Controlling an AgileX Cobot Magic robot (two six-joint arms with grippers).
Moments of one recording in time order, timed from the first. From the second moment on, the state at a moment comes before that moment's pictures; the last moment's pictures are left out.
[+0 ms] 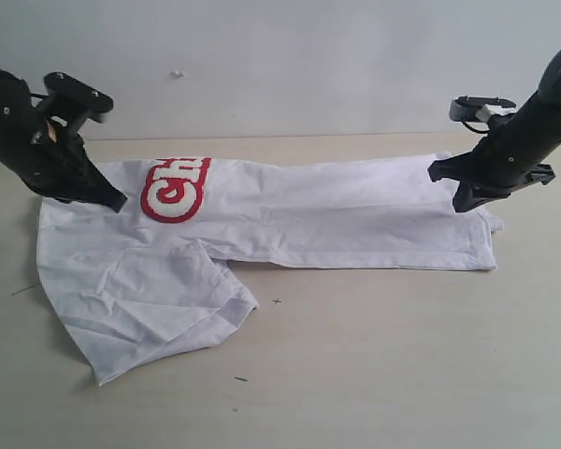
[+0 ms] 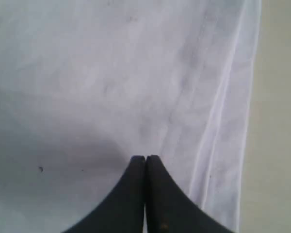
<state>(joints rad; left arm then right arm) -0.26 1.93 -1.26 0.26 0.47 0.07 -0.17 2.24 -1.61 0.34 0.76 -0.36</state>
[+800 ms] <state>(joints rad) -0.36 2.00 -1.12 -0.07 0.70 0.48 -0.17 2.28 -1.61 0.17 0.71 -0.20</state>
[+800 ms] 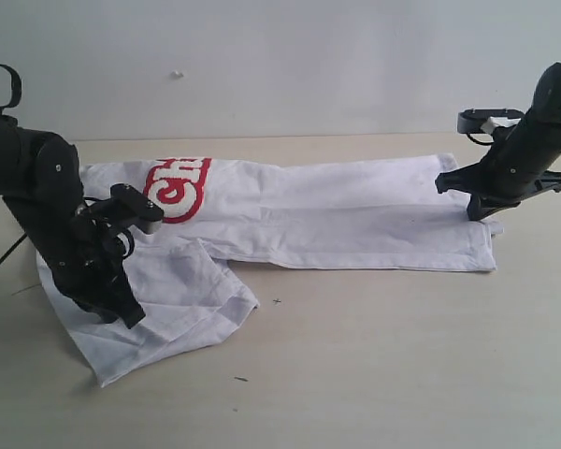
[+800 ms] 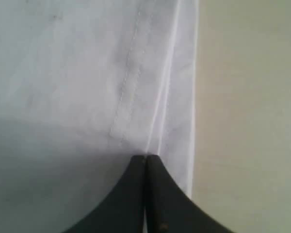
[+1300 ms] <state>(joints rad) -0.36 1.93 -1.00 -0.01 0.87 0.39 -0.17 2.16 -1.47 0.19 0.74 -0.20</state>
